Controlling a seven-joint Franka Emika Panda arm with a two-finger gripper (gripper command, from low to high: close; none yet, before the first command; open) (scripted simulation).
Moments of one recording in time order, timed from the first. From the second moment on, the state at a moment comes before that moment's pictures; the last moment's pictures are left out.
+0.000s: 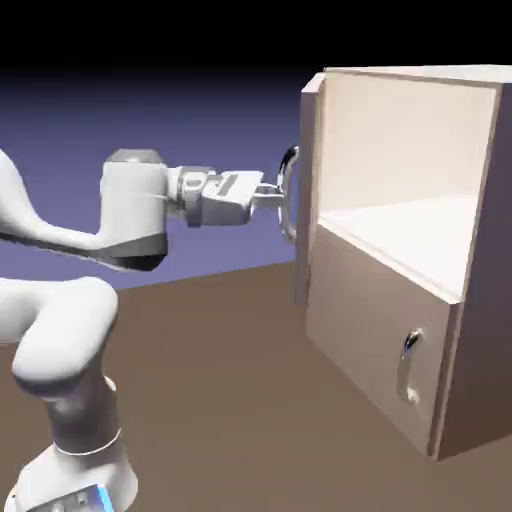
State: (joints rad) arm -0.34 -1.33 0.23 -2.96 -1.58 2.89 2.60
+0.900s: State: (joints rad) arm 0.02 -1.42 0.95 -2.73 -0.61 1.80 2.25
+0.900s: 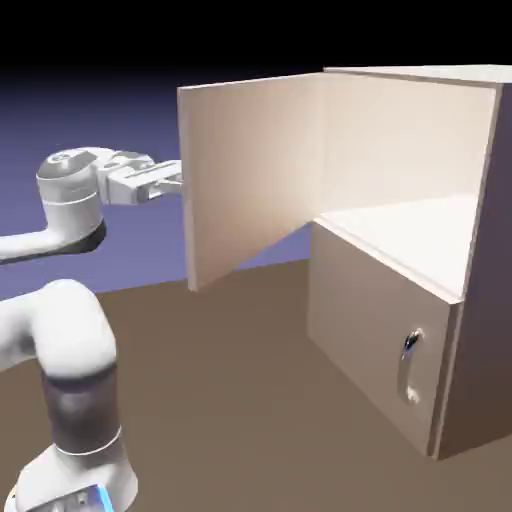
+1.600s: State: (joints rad) arm -0.53 -1.36 1.30 -1.97 -0.38 1.14 2.18
